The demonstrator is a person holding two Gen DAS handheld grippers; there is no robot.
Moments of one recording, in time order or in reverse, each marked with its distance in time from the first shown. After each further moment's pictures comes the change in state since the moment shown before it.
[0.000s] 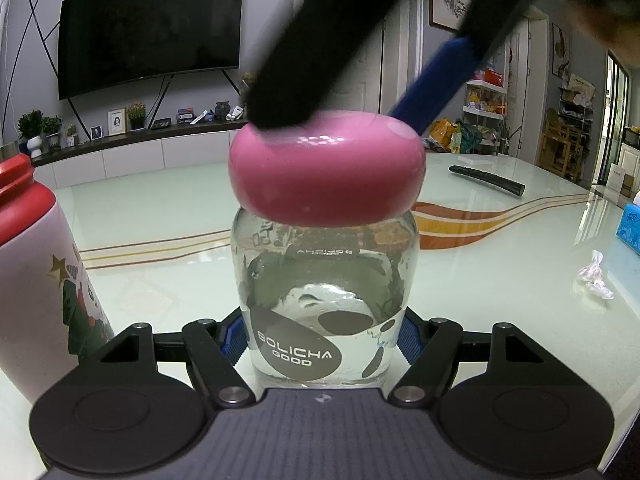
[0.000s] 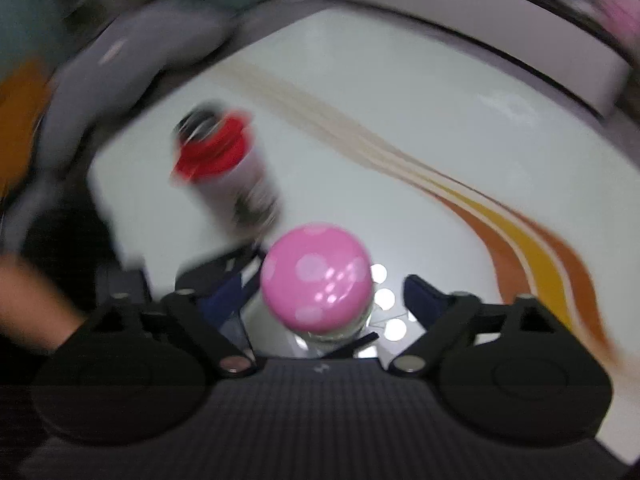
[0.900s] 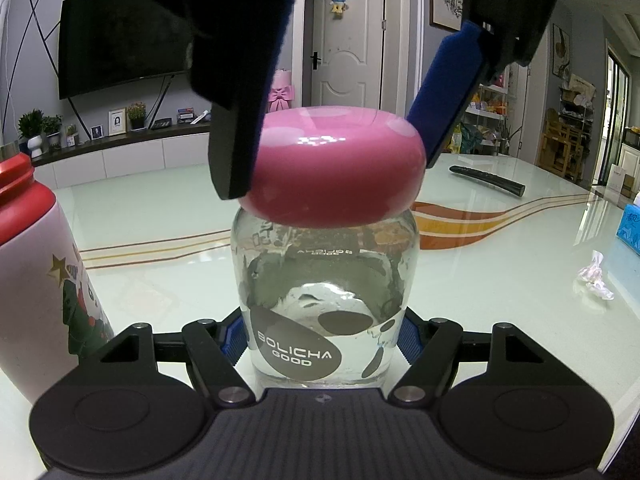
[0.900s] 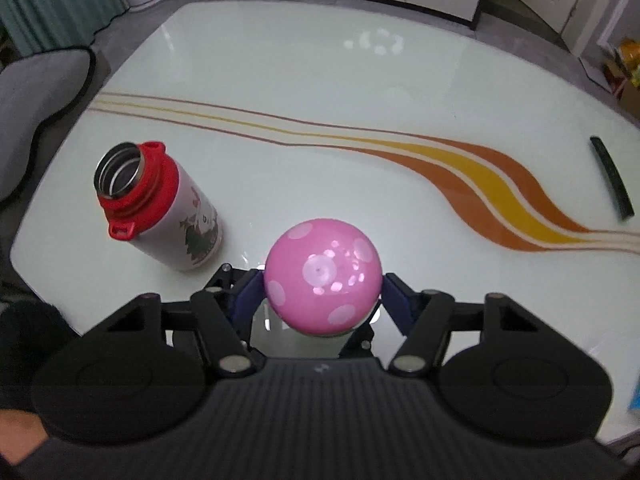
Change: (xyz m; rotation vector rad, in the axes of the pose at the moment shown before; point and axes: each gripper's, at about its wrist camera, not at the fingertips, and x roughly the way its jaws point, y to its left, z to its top) left arm -0.005 0.001 -0.008 0.000 -0.001 0.000; right arm 0.027 0.045 0.007 0.075 0.076 -0.277
